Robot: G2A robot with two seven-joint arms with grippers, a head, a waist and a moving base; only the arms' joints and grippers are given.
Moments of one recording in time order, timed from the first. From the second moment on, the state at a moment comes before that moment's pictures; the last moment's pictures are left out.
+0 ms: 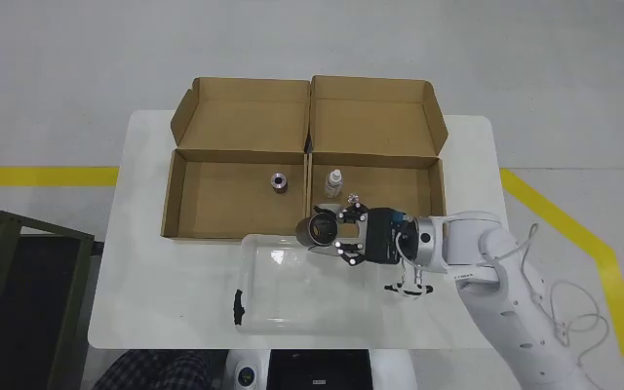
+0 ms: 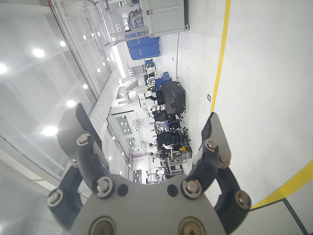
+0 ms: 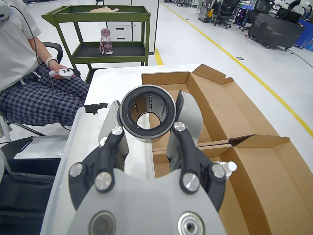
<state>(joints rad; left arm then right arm) -0.01 -0.37 -0.75 -1.25 2.03 -0.40 0.22 -1.14 -1.12 1.17 -1.92 -0.96 -0.94 0.31</state>
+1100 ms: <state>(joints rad) -0.01 -0.37 -0.75 -1.25 2.03 -0.40 0.22 -0.83 -1.21 0.81 -1.66 -1.08 -0.63 0.44</state>
